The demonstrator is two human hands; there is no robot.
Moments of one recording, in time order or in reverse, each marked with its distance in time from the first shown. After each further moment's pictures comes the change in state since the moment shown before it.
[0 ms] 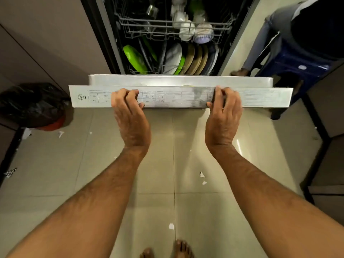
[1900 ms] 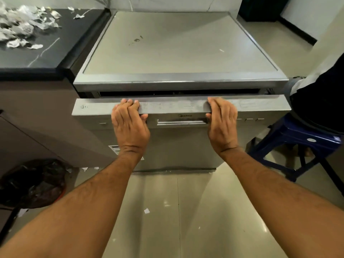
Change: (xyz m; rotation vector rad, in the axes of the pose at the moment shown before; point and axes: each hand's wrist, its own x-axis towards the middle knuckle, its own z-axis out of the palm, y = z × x) left_hand 0.283 0.012 0.163 0.031 0.057 0.204; right_hand 0.292 0.014 0.154 0.286 0.039 -0.258
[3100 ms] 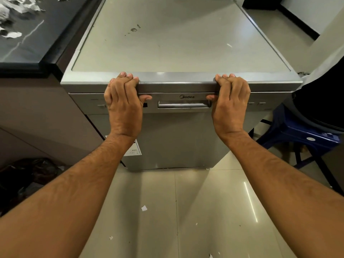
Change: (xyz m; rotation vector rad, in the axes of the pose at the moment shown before) left_hand 0.056 -0.024 0.041 -0.012 0.075 0.097; right_hand 0.059 0.009 0.024 -0.159 0.086 0.113
